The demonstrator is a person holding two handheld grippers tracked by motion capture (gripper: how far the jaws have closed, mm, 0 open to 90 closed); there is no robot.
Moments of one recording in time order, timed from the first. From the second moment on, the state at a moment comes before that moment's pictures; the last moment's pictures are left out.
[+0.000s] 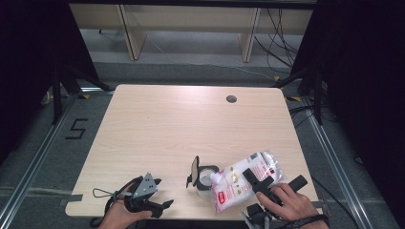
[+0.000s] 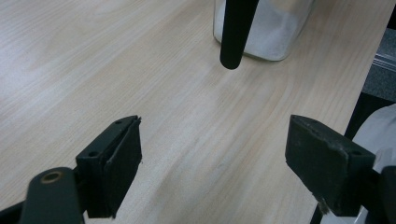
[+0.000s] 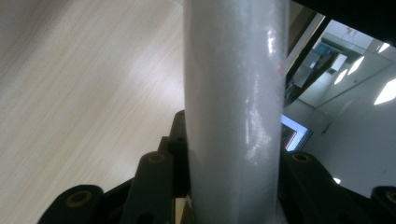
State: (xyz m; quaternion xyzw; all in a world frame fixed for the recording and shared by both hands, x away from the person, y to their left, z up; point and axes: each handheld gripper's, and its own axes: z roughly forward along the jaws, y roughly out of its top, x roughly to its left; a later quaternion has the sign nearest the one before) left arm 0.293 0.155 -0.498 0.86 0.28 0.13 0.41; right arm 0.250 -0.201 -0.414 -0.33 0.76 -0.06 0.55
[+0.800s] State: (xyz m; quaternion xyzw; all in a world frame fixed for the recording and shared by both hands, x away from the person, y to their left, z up) left arm 0.293 0.156 -0.498 0.86 0.28 0.13 0.41; right arm 0.249 -0.201 -0.416 -0.32 0.77 -0.05 0.55
